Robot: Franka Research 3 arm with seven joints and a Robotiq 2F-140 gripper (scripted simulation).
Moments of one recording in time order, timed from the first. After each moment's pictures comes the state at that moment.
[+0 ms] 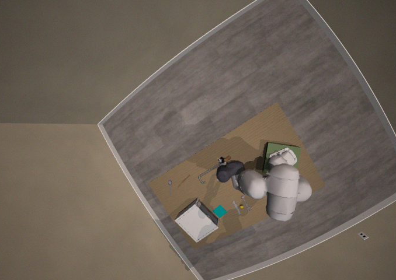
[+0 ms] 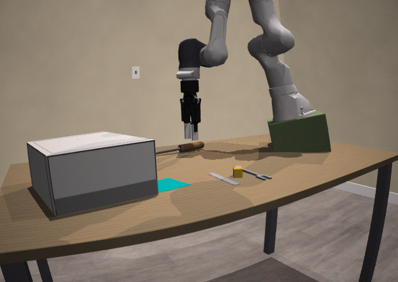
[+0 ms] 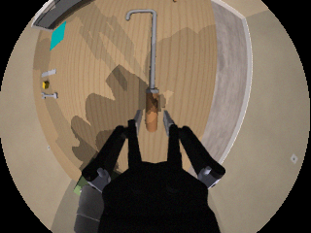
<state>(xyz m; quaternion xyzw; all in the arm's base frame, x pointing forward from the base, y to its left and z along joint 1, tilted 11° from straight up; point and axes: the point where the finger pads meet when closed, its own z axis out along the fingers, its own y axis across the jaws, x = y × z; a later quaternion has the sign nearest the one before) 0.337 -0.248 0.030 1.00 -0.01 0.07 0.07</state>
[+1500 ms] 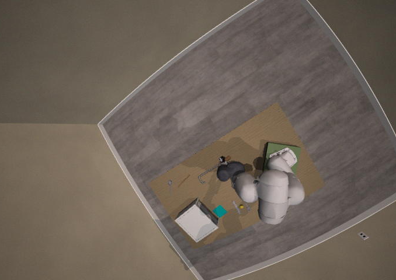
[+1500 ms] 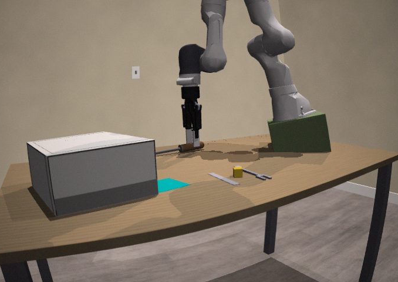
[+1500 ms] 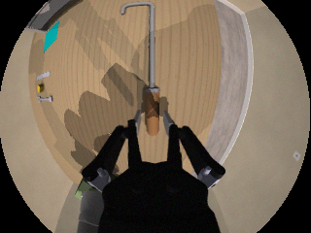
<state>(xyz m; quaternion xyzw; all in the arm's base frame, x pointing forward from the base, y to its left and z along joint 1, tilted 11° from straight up) 0.335 -0.250 0.004 1.00 -0.03 0.06 0.07</state>
